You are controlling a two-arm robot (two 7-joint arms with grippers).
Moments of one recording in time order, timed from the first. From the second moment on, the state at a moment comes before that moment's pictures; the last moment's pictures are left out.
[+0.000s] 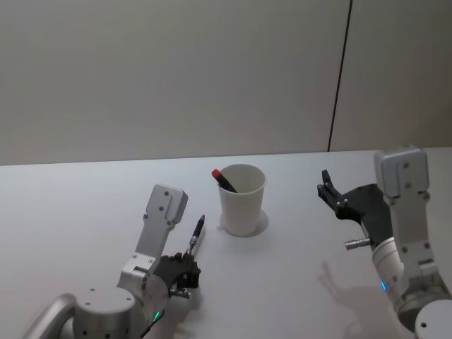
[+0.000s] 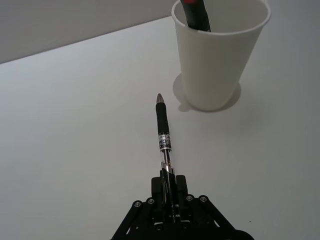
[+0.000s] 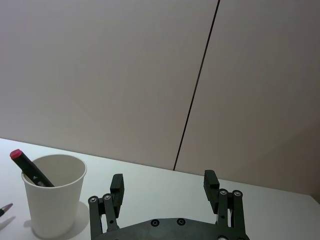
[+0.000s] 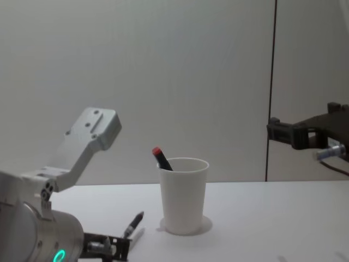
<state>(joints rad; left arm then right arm) -0.21 0.25 0.38 -1.59 -0.32 0.65 0.13 0.07 0.11 -0.32 -1.77 -0.12 0.21 -0.18</state>
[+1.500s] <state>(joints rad) -0.14 0.30 0.29 -1.70 -0.24 0.09 0.29 0.07 0.11 -0.32 -1.77 -0.12 0.21 -0.18</state>
